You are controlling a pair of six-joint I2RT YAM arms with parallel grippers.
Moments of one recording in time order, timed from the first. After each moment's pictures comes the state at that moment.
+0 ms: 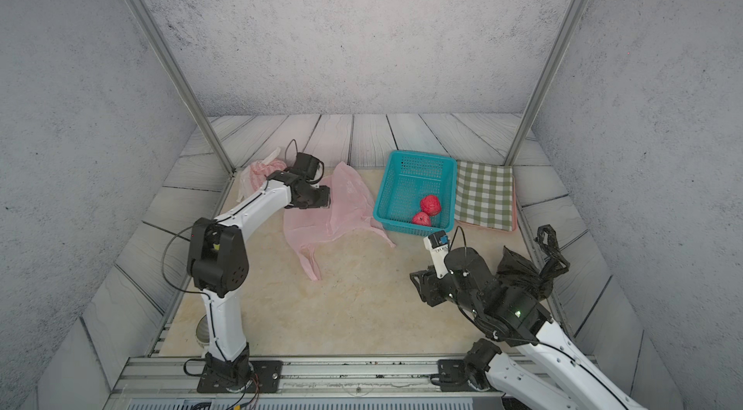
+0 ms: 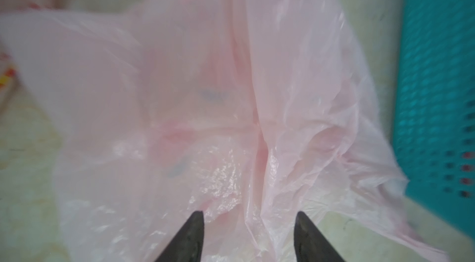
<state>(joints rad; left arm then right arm) -0.31 1.97 1.75 -0.73 0.04 -0.30 0.75 0.66 0.86 -0.88 0.03 0.35</state>
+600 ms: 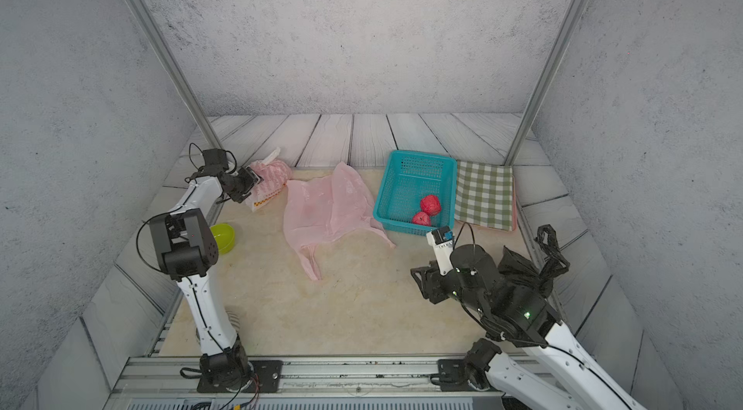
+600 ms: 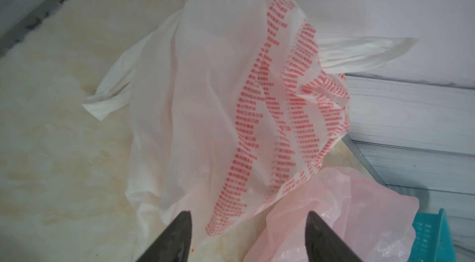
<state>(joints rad) 0.21 2.22 1.90 -0.57 0.32 -0.59 0.75 0.67 0.93 -0.91 0.03 0.34</state>
